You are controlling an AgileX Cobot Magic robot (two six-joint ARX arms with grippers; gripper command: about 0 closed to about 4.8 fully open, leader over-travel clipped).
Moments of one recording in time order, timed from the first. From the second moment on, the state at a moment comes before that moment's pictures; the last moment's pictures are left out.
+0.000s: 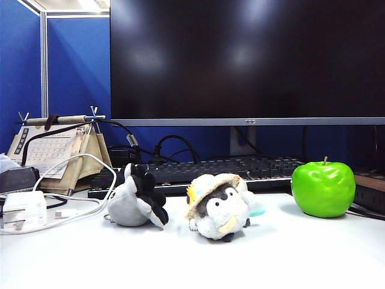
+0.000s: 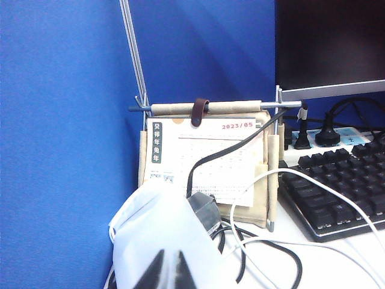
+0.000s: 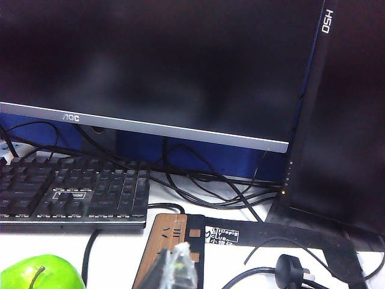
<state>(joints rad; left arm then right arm) -0.04 0.01 0.01 0.07 -0.04 0.16 -0.09 0.07 0.01 0.19 -0.13 -0.09</state>
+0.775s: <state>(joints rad) -0.04 0.01 0.01 0.08 -0.04 0.15 -0.09 0.07 0.01 0.19 -0.13 -0.08</state>
